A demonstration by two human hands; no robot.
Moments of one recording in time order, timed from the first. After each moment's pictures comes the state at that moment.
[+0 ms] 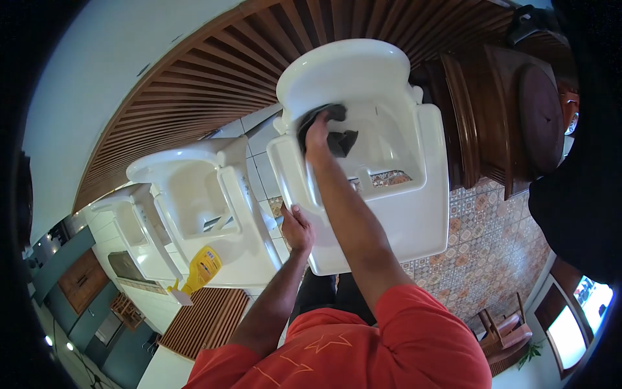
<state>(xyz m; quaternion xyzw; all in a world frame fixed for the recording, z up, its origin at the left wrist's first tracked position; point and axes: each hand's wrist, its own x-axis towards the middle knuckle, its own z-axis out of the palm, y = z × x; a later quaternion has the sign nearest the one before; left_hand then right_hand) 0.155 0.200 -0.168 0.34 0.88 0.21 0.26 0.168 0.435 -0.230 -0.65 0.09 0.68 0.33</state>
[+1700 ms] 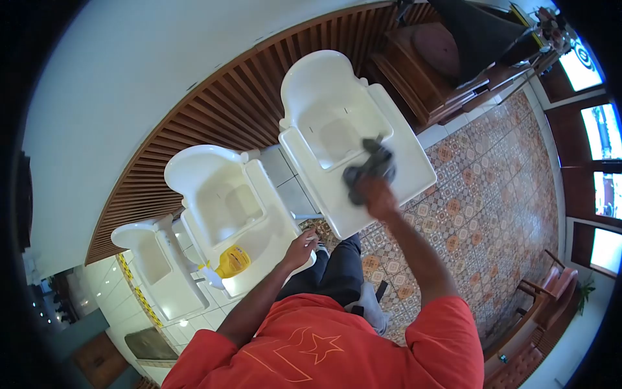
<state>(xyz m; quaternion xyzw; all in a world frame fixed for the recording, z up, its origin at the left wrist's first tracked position) 0.032 0.051 -0.117 0.52 0.58 0.17 0.61 0.355 0.138 -0.132 -0.52 -0.83 0.10 0.15</state>
